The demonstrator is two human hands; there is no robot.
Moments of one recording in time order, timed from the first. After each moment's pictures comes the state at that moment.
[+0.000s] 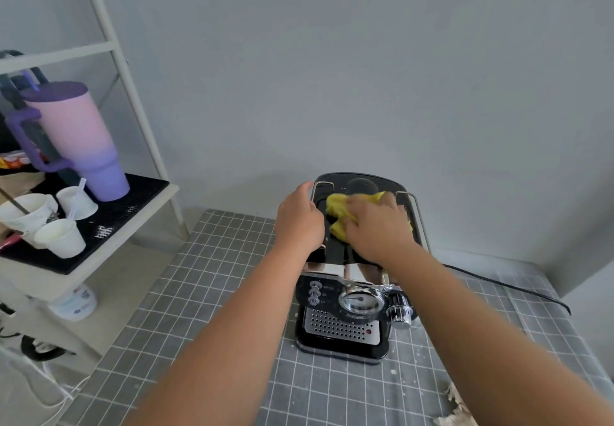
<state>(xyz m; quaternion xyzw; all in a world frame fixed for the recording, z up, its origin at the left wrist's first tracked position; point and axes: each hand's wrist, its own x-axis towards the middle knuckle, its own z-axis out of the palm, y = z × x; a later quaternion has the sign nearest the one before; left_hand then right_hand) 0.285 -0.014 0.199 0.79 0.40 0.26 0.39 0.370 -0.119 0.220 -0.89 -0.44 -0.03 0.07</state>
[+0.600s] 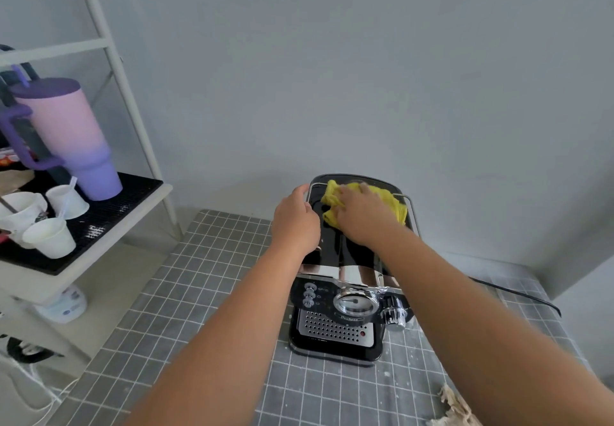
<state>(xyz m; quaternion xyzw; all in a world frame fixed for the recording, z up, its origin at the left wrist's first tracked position) 0.290 -0.013 0.195 0.78 0.39 0.26 0.42 0.378 -0.098 0.238 -0.90 -0.43 0.07 0.09</state>
